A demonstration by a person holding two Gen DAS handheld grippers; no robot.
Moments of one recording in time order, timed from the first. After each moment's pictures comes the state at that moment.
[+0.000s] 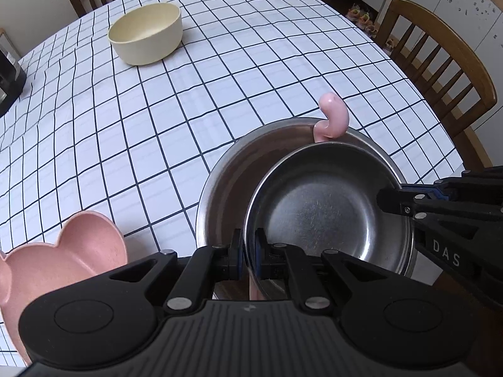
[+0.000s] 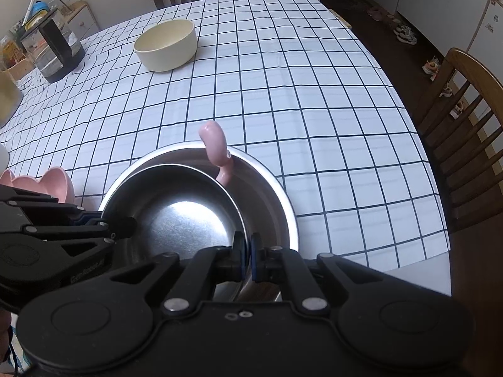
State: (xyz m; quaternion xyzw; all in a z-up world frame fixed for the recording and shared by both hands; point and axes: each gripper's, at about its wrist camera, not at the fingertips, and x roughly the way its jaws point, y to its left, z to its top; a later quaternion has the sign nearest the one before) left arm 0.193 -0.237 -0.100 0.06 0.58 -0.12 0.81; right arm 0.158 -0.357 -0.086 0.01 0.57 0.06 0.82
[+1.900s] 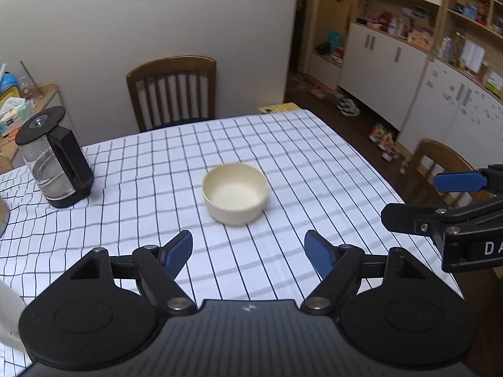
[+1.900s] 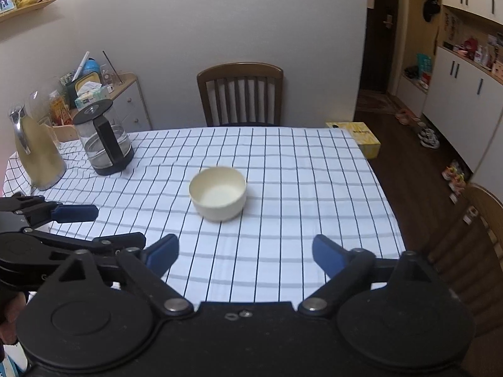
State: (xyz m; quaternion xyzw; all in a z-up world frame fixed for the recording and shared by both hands) left arm 0.261 -0.146 0.018 0.00 0.39 -0.06 0.92; right arm 0.242 -0.319 0.033 -0.02 0.41 0.13 0.90
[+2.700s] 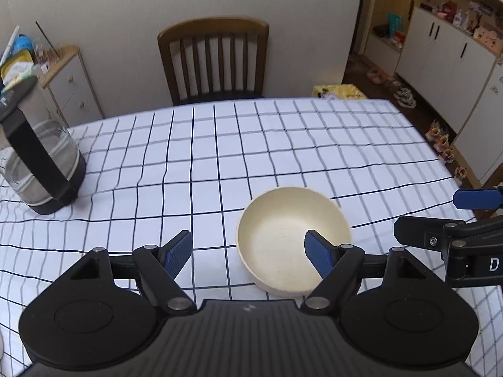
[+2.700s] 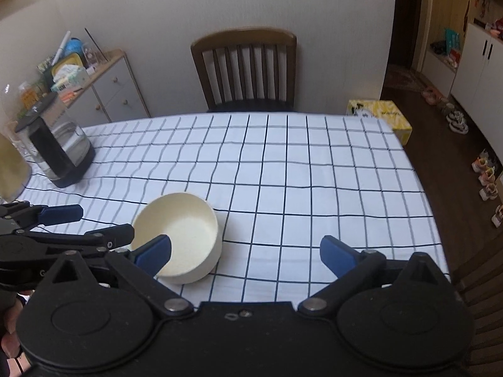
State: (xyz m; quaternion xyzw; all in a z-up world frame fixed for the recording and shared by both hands) left arm 0.429 -0.134 -0.074 -0.02 0.45 0.03 0.89; right arm 0.423 -0.315 -0.063 -0.01 0.47 0.16 0.87
